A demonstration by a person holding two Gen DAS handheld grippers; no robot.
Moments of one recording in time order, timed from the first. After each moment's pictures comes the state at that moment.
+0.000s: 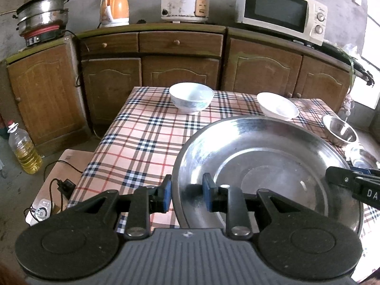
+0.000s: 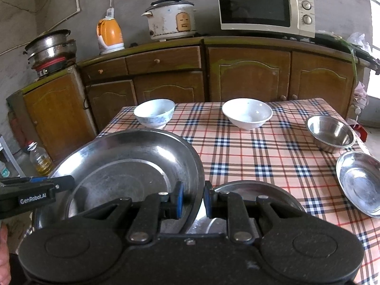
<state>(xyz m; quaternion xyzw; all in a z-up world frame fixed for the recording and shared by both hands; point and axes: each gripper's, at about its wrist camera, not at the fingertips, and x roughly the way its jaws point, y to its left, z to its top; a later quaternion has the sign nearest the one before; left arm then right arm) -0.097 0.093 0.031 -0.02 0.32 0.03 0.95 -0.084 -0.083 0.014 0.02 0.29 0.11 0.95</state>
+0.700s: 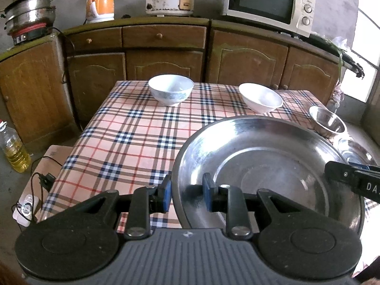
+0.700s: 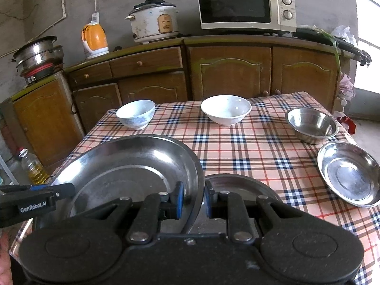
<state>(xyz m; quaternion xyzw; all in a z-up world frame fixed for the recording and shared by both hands) -0.096 0.065 0.020 -0.02 0.33 0.01 0.94 -0.089 -0.115 0.007 0.03 0.29 0.08 0.95</state>
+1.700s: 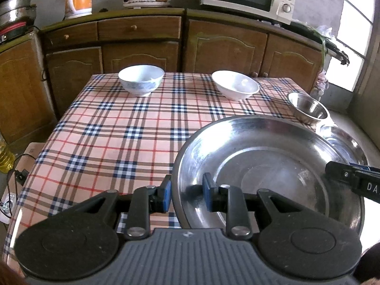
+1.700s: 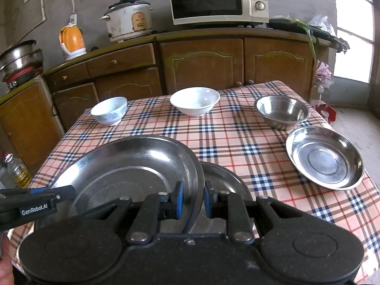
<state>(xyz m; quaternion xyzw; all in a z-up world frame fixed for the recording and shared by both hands) -0.091 0.025 0.007 -0.02 0.35 -0.03 0.94 -0.106 -0.158 -0.001 0.05 0.31 0.03 0.95</state>
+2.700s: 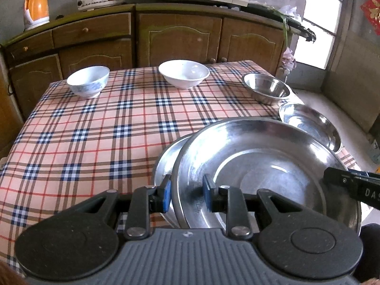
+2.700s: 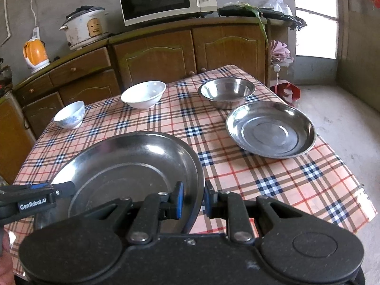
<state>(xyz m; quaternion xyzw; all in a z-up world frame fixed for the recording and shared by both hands) -0.091 -0.042 -0.004 0.02 0.36 -0.10 0.93 -0.139 -0.229 -0.017 0.09 0.32 -0.04 0.94</state>
